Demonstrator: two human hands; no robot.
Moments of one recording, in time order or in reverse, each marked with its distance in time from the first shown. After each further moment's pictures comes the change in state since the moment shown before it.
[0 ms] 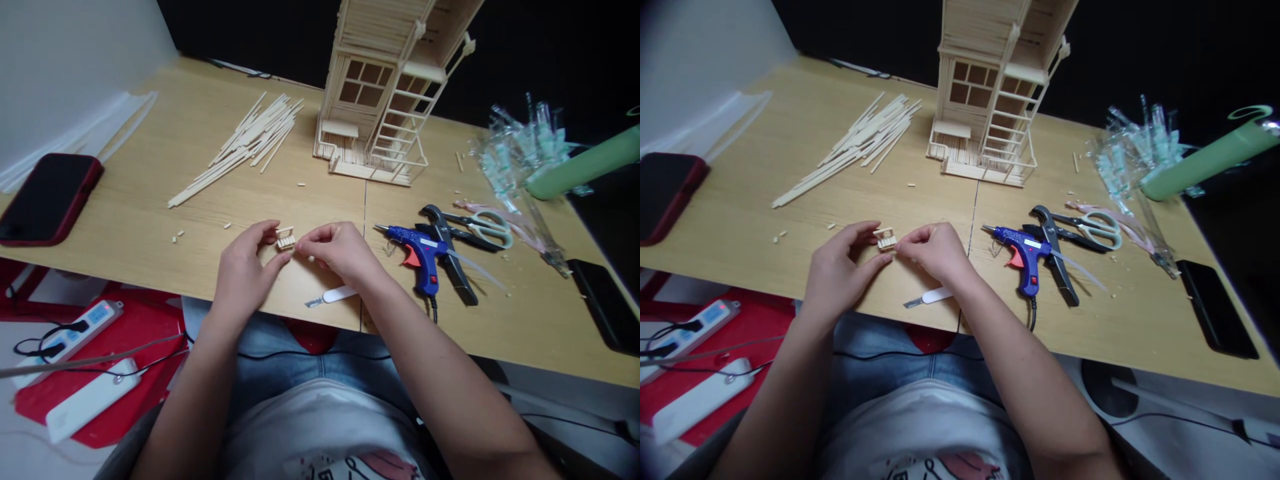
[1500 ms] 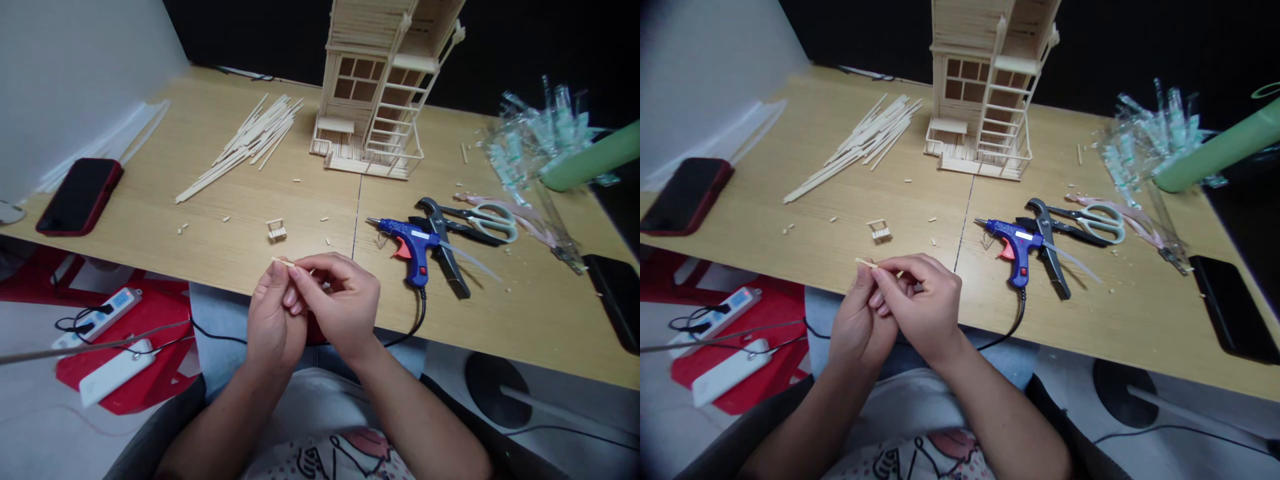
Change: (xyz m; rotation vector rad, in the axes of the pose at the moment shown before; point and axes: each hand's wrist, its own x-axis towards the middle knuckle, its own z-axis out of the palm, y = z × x) left_hand -0.058 0.095 0.047 -1.556 0.229 -0.688; right_hand -0.091 0.020 0.020 0.141 0.385 -0.554
